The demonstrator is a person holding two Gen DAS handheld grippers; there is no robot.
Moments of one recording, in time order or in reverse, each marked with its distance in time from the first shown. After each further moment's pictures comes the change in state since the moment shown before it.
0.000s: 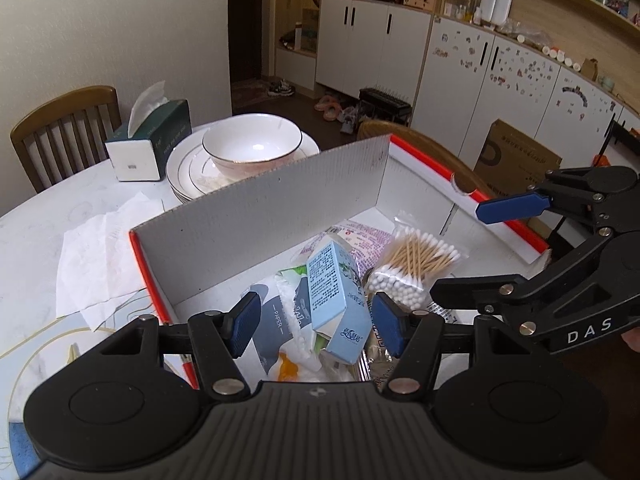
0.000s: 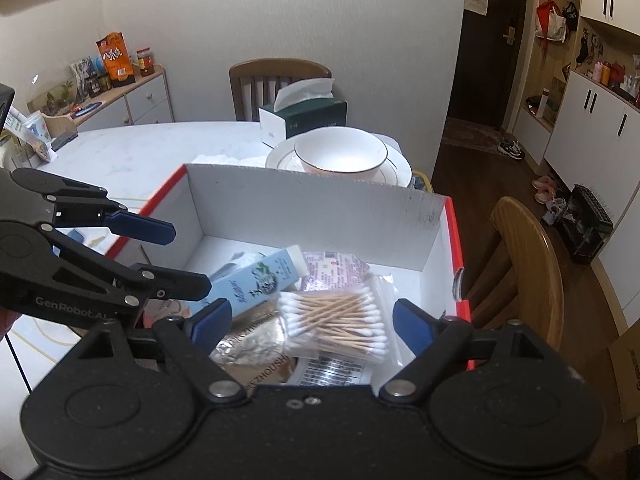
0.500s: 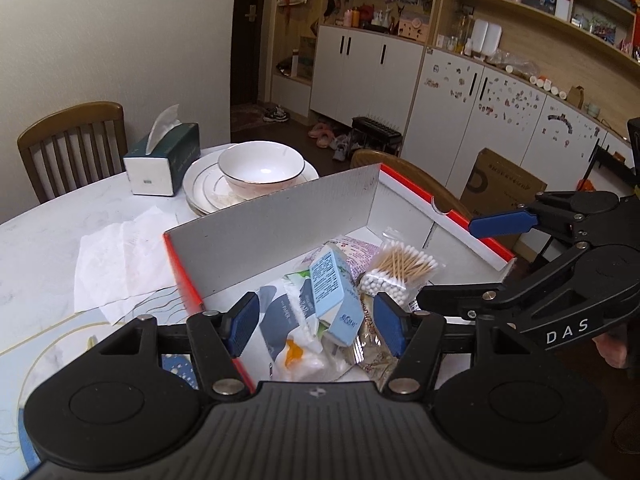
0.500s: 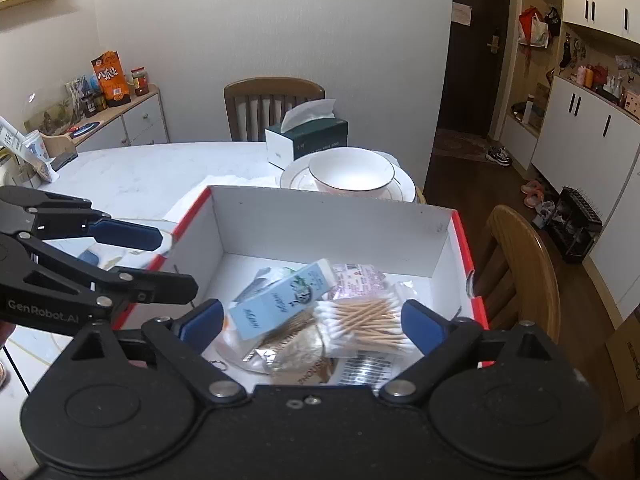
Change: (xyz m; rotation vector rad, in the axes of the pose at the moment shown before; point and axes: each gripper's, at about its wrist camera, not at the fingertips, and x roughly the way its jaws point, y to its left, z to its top) left arm -0.052 0.014 -0.017 -0.026 -0.088 -0.034; right arm -0.023 0.037 -0.001 0.040 -0.052 -0.039
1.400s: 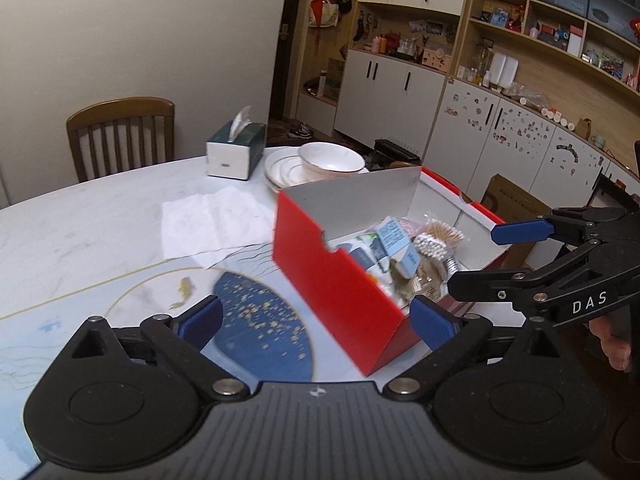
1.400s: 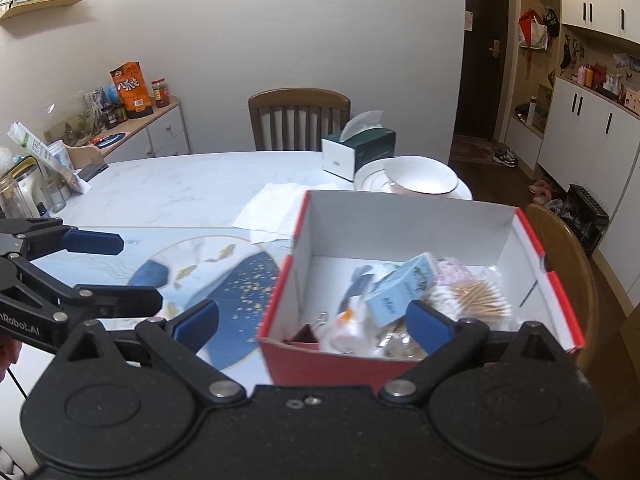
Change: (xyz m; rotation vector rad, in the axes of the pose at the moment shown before) left arm -0.107 0.079 -0.071 -0.075 -0.070 0.029; right arm -0.023 0.110 -0.009 0.036 -0.031 0.010
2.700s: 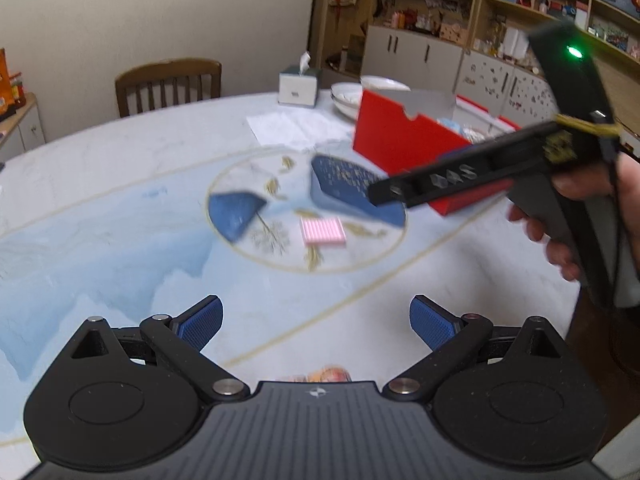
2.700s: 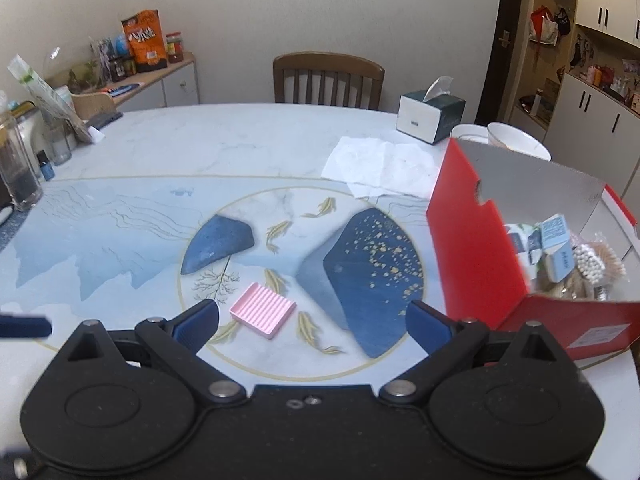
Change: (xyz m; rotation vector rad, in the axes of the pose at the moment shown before) left arm -0.089 0.091 -0.145 0.019 0.073 0.046; right arm 0.079 0.162 -0.037 -0.027 0.074 -0.079
